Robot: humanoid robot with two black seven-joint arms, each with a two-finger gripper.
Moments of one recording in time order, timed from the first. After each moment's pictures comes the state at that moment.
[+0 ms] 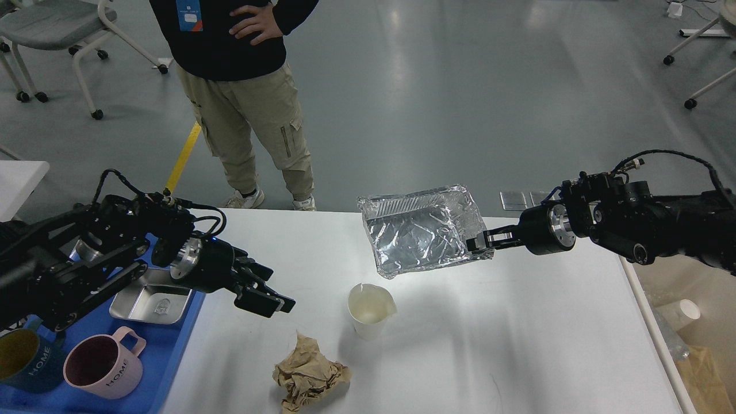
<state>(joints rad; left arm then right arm) -0.86 0.51 -0.43 -1.13 2.13 -0.63 -0.70 1.26 -0.34 -0.67 0.75 -0.78 0.32 0.64</state>
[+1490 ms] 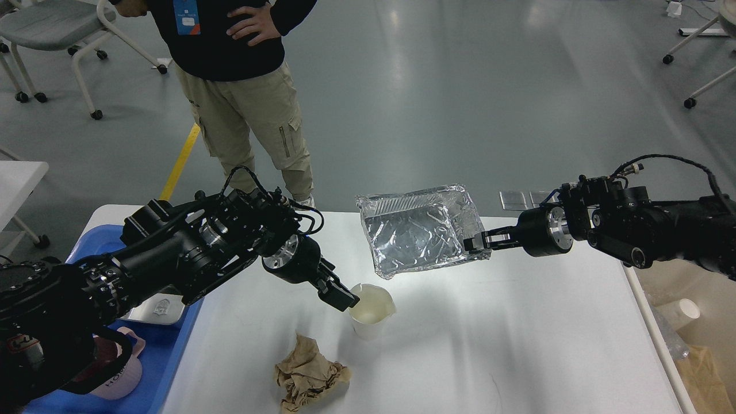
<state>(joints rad) -1.04 0.05 -0.24 -0.69 2.15 -0.61 -0.61 1.24 -0.34 -0.65 0.75 -0.77 0.29 0.64</state>
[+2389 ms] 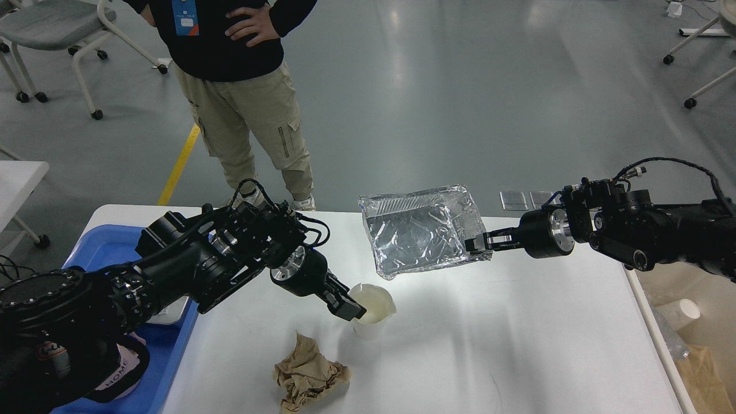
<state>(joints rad) -1.02 -0.02 -0.23 -0.56 2.15 -0.57 -0.72 1.23 -0.35 -0.65 0.76 -0.77 0.28 0.64</state>
